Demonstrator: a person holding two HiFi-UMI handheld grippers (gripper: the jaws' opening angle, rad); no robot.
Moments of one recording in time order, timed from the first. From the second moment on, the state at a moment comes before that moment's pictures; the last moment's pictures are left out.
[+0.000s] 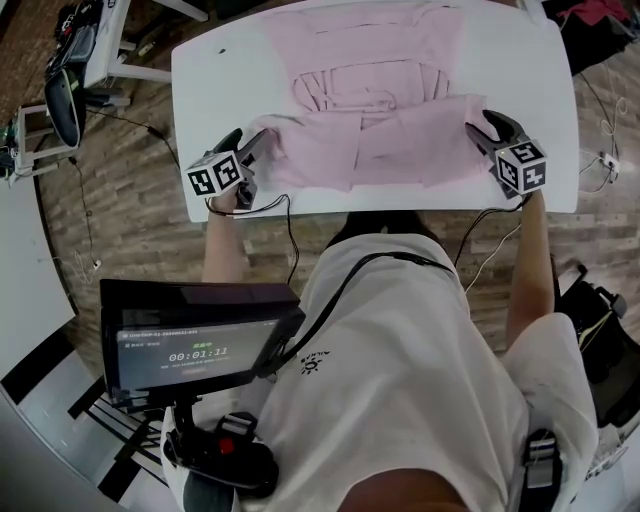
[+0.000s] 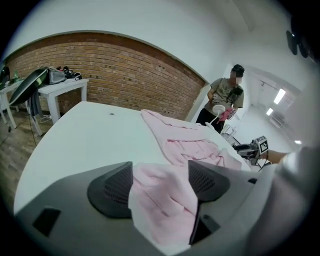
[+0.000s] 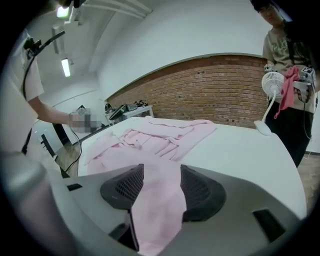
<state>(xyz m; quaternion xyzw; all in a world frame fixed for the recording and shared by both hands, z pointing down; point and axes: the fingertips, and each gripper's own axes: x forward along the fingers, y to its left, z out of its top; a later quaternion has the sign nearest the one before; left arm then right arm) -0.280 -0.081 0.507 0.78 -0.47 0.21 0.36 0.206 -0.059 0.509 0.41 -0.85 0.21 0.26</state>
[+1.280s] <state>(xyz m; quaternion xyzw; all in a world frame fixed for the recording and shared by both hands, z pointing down) -0.084 0.108 0.584 0.83 -0.10 0.55 -0.07 0.116 0.073 0.540 0.24 -0.89 0.14 0.37</state>
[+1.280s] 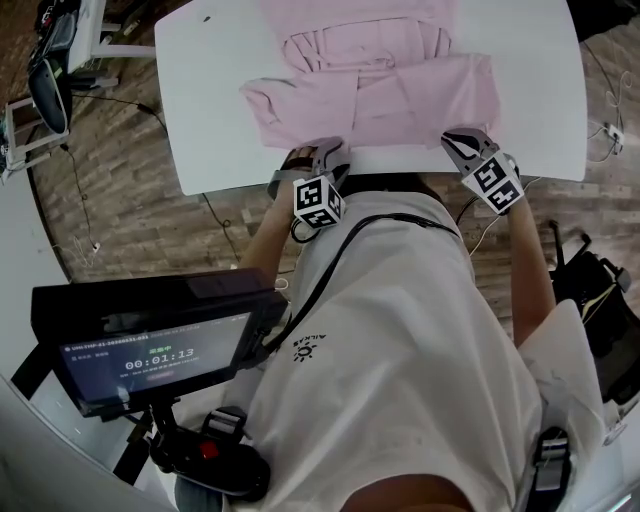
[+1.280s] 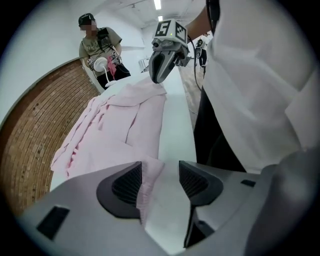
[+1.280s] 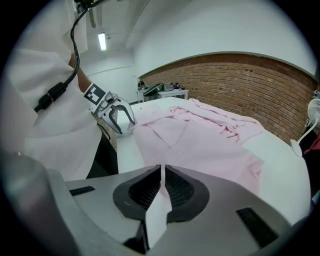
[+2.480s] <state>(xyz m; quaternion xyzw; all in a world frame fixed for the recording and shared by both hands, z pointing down) -0.097 0.073 0.560 0.83 -0.17 0.52 -0.05 0.079 0.098 0.568 0.20 -0.86 -0.06 0.48</state>
